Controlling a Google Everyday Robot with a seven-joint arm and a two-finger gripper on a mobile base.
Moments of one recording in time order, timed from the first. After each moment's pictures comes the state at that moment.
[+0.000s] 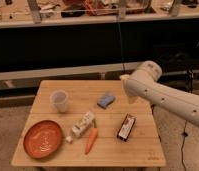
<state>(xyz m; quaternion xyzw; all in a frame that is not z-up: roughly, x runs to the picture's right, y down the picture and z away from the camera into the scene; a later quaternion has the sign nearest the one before) 0.143 0.011 0.747 -0.07 -0.04 -0.15 0.99</state>
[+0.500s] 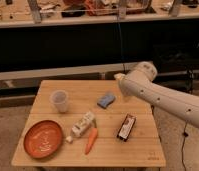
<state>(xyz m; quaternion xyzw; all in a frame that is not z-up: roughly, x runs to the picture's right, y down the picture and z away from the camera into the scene) 0.127 0.006 0.756 -0.05 -0.06 -0.16 0.98</state>
